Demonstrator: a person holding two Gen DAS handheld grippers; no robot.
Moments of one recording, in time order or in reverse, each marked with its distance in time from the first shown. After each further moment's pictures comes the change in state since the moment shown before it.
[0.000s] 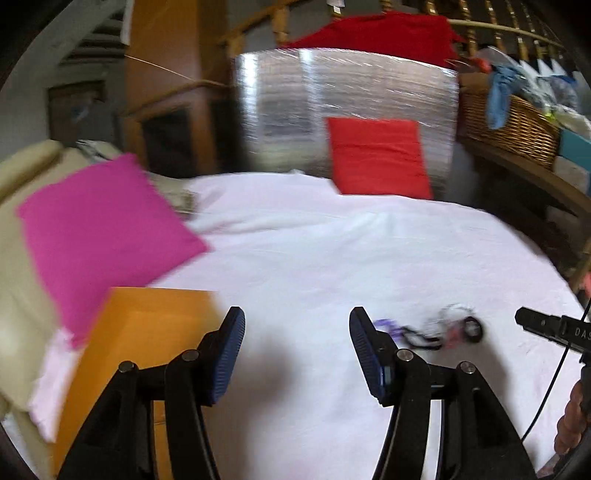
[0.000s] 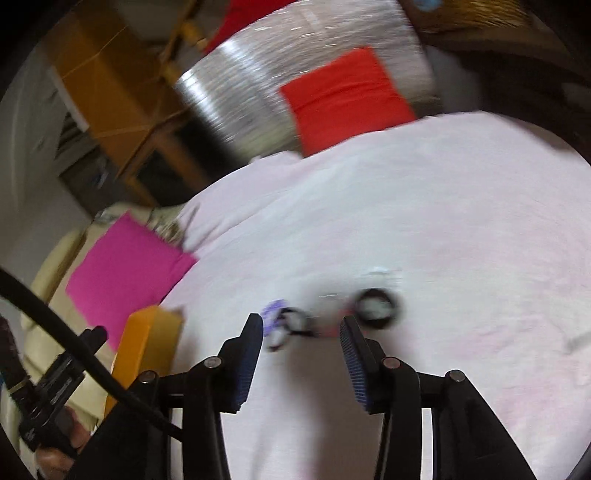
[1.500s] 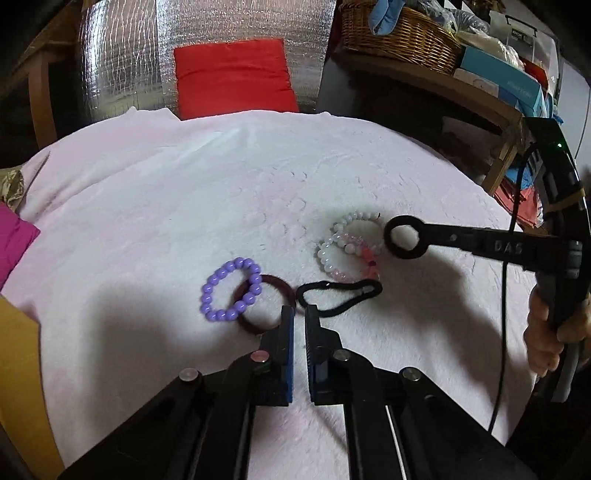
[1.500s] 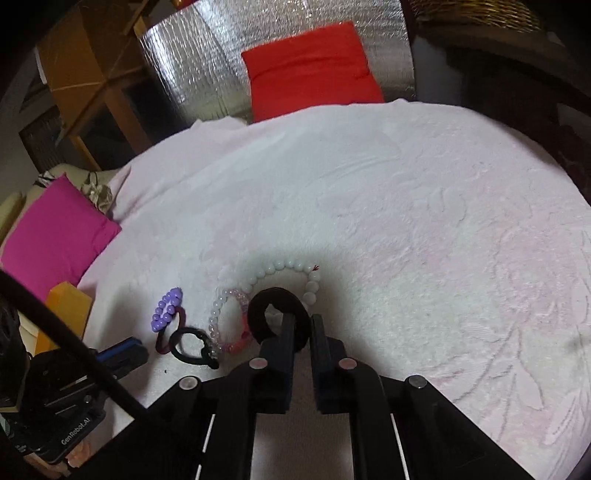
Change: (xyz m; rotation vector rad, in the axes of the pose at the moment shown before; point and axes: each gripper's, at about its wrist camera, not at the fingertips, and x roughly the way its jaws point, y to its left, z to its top) left arm 0.090 -0.066 -0.039 0.243 0.242 -0.427; right arm 0.058 -0.028 0.005 -0.117 0.098 -0.220
